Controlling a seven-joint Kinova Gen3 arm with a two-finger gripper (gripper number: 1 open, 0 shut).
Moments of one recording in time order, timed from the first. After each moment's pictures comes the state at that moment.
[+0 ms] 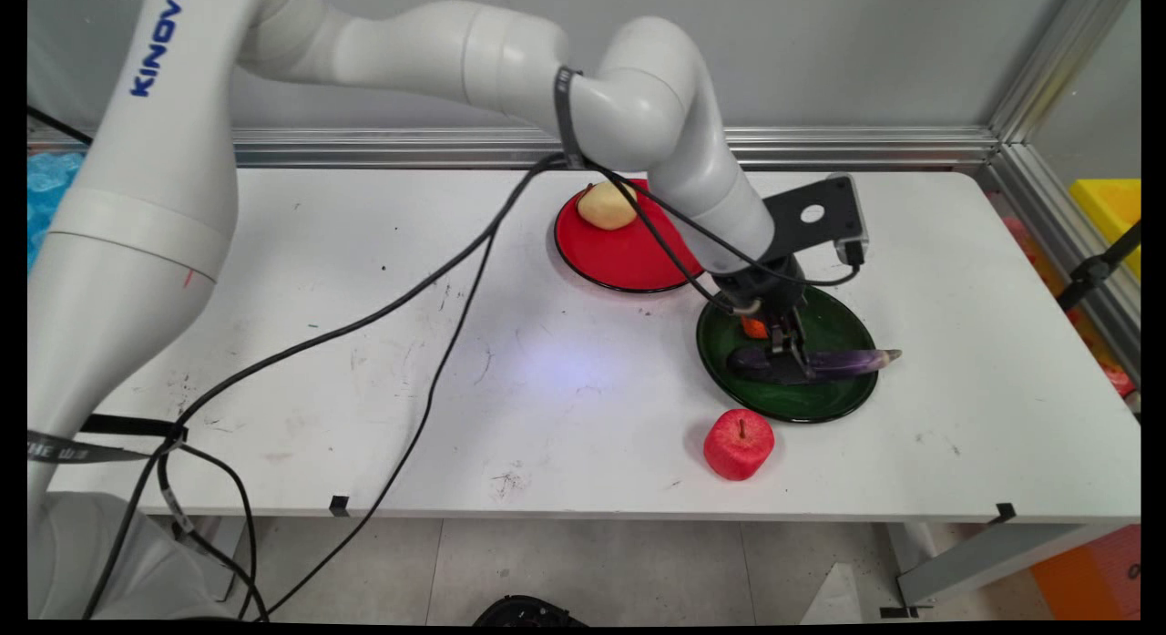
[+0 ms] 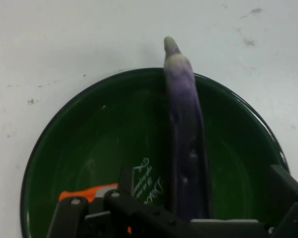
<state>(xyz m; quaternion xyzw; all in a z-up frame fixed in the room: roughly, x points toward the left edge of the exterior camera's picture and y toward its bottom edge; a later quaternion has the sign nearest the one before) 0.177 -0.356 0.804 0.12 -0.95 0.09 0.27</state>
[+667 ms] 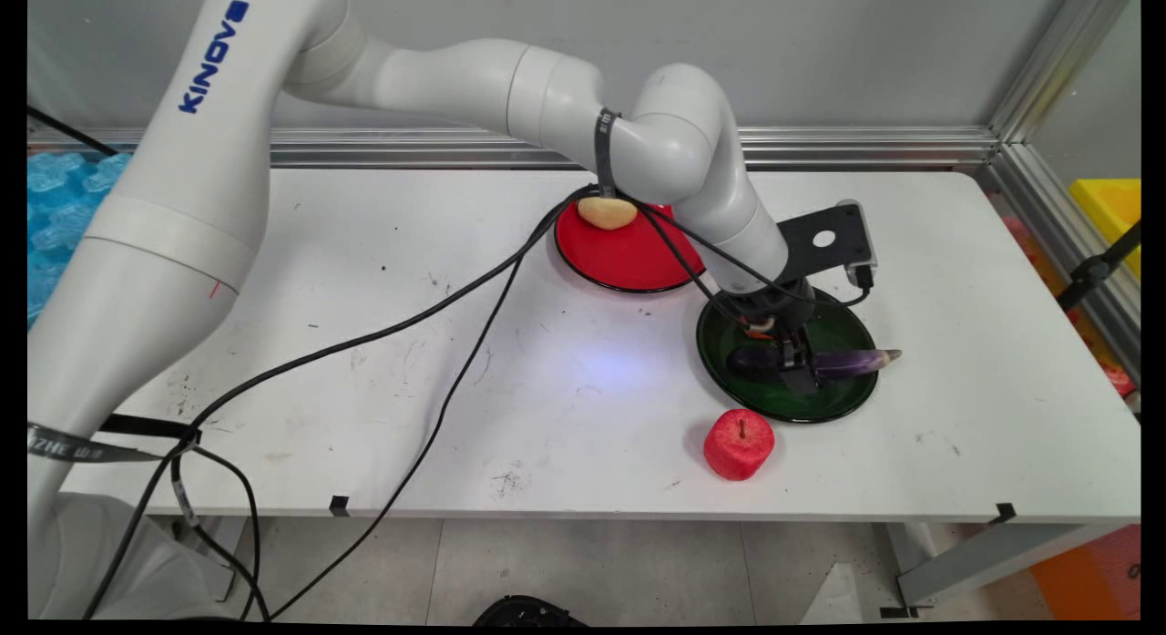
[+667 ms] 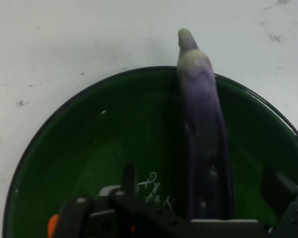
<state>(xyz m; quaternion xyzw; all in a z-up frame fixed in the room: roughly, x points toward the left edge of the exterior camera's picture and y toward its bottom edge) 0.158 -0.373 0.769 0.13 -0.95 0.09 0.27</state>
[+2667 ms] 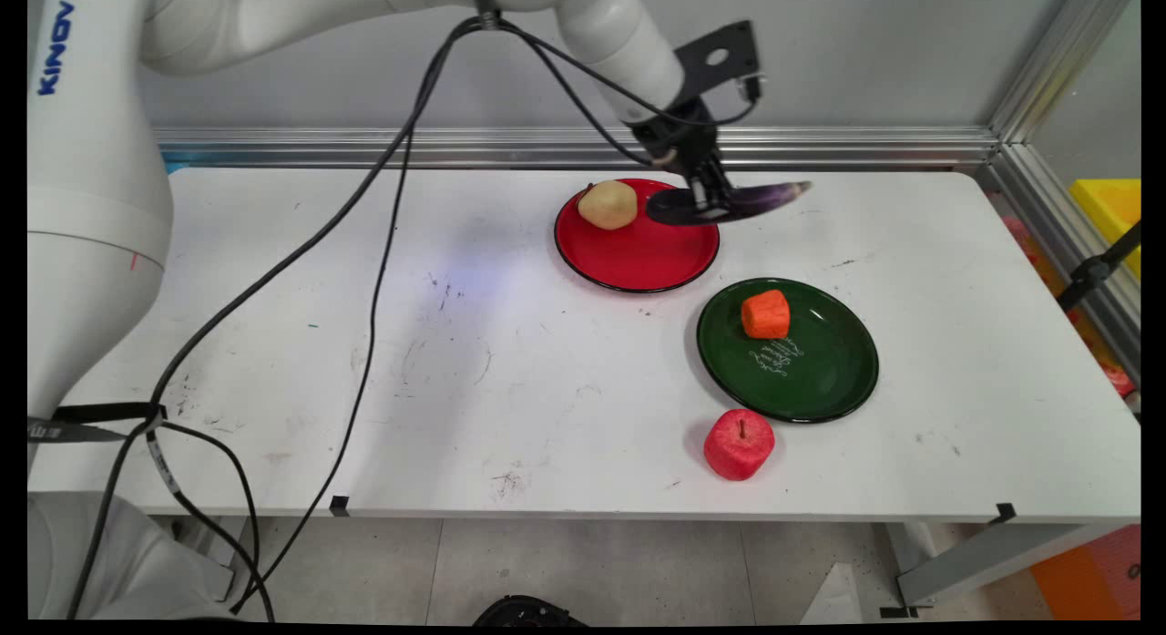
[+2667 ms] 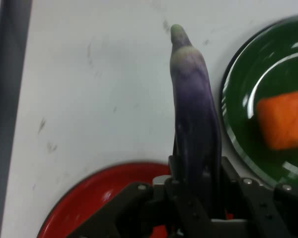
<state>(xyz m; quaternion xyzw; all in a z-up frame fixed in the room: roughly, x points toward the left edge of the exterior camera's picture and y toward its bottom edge) 0.302 -0.441 0.873 0.15 -0.94 0.16 0.25</state>
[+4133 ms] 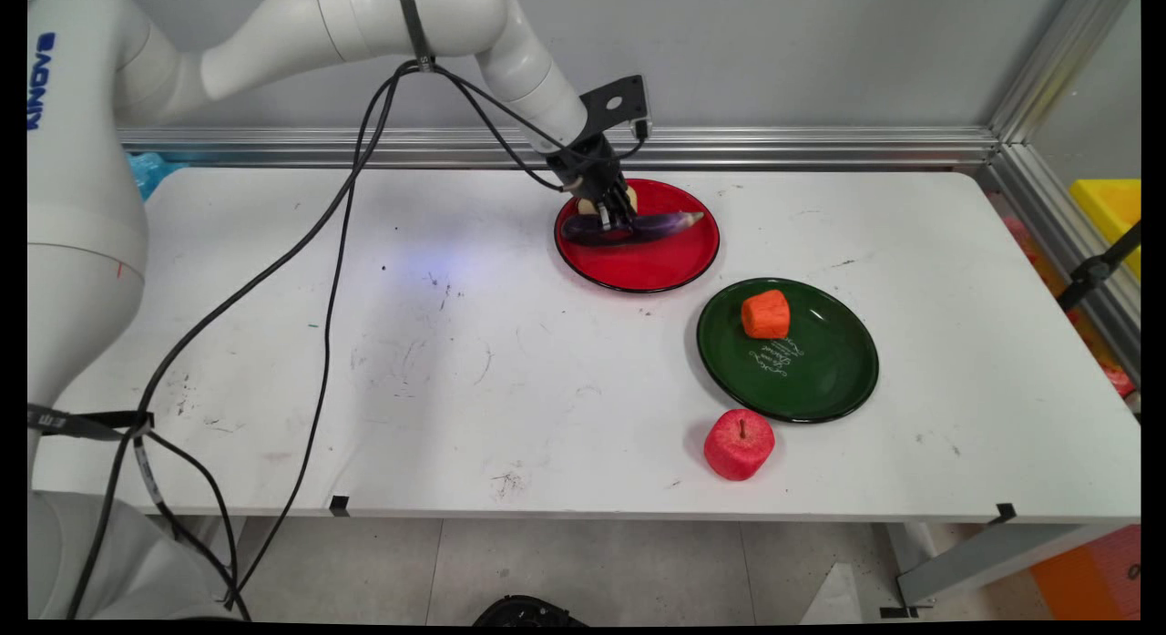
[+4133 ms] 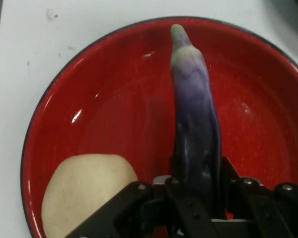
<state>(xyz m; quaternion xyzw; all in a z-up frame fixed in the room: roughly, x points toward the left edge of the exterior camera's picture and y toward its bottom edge) 0.398 -0.465 0.799 0.18 -0.95 0.13 0.21</state>
